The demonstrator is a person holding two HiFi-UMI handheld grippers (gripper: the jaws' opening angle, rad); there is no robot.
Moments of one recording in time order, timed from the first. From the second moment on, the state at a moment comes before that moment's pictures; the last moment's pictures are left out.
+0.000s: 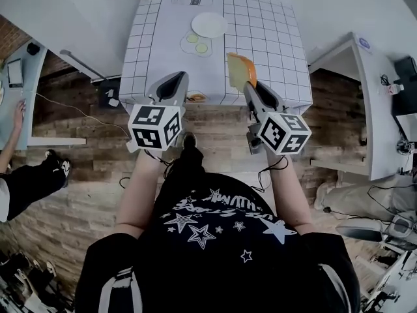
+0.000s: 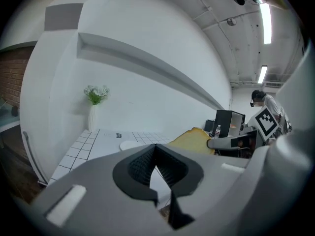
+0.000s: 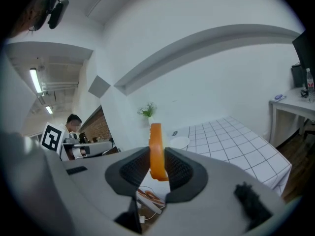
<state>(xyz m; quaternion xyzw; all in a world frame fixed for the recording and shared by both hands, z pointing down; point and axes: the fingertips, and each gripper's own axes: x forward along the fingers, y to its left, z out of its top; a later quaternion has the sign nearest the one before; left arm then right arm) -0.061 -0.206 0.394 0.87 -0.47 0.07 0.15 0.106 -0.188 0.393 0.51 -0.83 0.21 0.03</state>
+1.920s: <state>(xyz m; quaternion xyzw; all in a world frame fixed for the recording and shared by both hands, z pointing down) -0.099 -0.437 0.423 0.85 -0.48 0.10 0.18 0.075 -0.441 0.432 0.50 -0.84 0.15 0.16</state>
